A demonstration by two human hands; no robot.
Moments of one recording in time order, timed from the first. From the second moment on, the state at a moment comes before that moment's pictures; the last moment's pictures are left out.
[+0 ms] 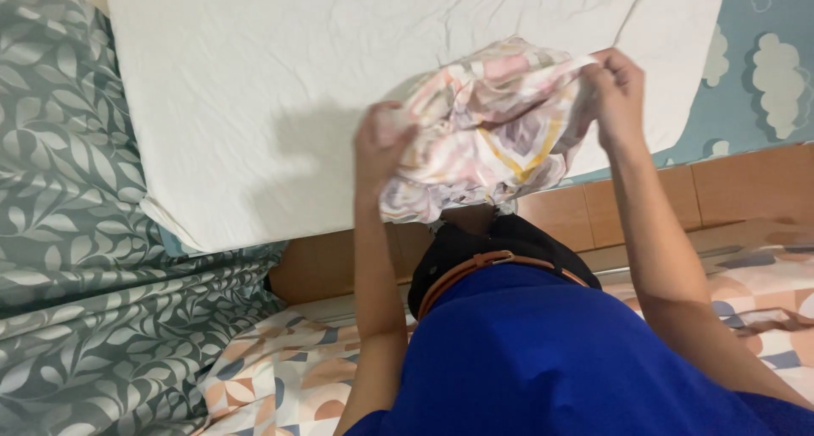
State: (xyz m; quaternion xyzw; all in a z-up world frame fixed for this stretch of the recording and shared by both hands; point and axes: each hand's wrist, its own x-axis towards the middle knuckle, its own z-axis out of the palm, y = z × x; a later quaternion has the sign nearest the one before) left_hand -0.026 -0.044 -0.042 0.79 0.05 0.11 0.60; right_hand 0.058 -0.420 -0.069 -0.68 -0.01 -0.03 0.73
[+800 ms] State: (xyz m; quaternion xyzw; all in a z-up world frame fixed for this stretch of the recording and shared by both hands) left_hand -0.005 -0.103 -0.026 0.90 -0.14 0.00 0.41; right_hand 0.042 -0.462 -0.037 -0.76 -0.03 -0.10 0.65
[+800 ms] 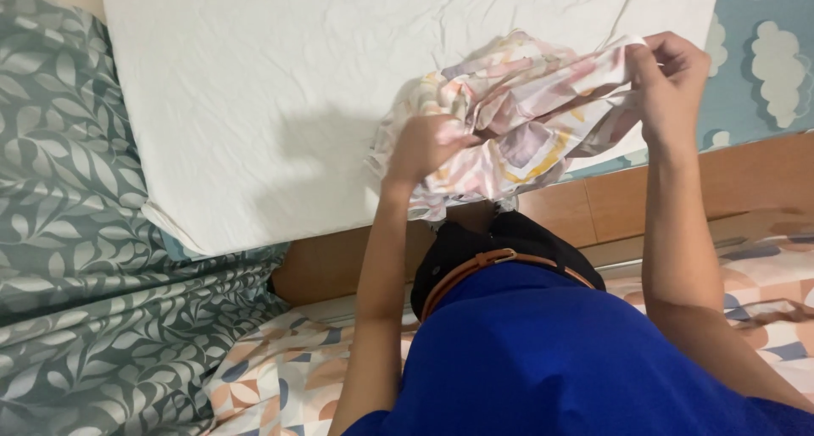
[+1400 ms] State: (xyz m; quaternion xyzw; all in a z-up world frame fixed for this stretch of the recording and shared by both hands) left_hand -0.005 -0.094 -0.051 0.89 -0.09 -0.04 0.44; right_hand 0.016 -0.404 0.039 -0.96 -0.22 0.10 0.17
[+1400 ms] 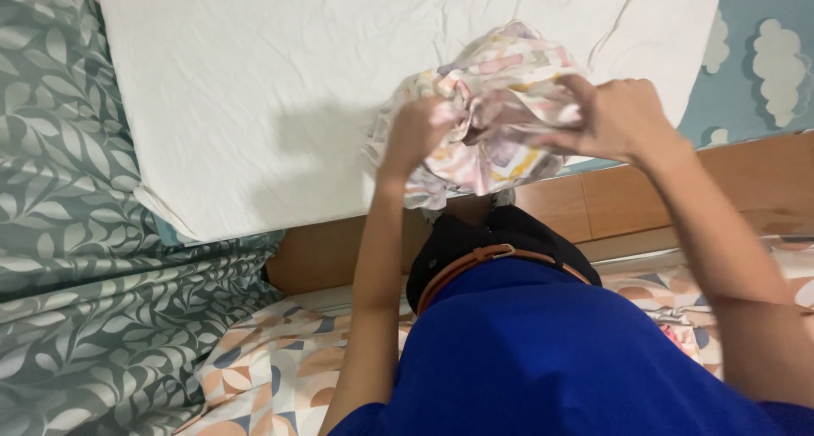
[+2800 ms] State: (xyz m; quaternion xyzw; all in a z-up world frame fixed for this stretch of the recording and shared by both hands) left_hand -0.038 -0.196 -0.016 0.81 -0.13 0.25 0.51; right_hand 0.015 -0.382 -0.003 -0.82 -0.32 0.13 0.46
